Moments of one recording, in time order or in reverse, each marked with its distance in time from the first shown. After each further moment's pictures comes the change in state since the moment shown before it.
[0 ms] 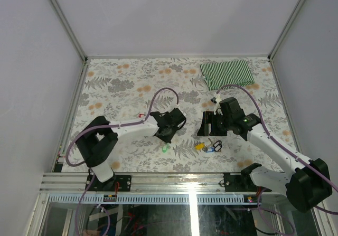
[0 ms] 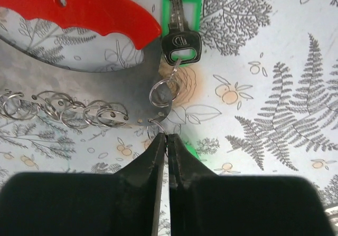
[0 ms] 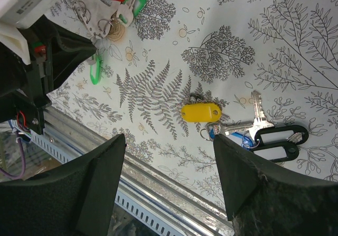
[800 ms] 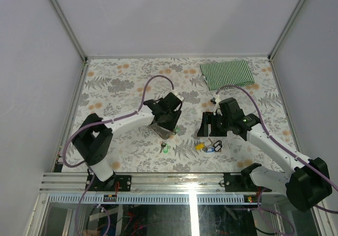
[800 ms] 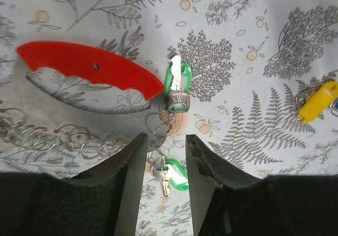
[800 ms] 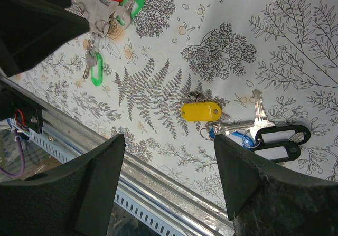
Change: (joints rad) left arm 0.124 -0.045 0.105 0.021 0.136 -0.019; right arm 0.005 0.007 -0.006 0.004 -0.002 0.000
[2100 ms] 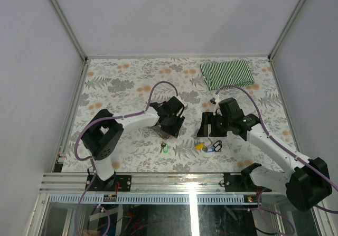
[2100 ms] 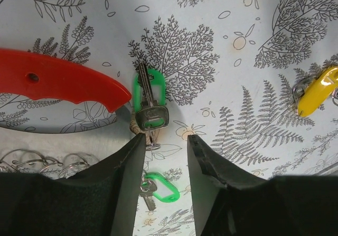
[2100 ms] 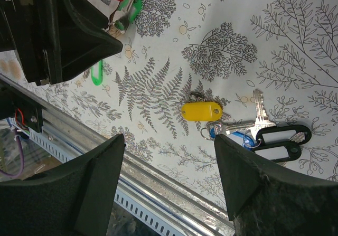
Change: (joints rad) left arm 0.003 0.118 -0.025 0.062 0.151 0.011; right arm 0.003 0.000 -0.001 0.000 0.000 0.000
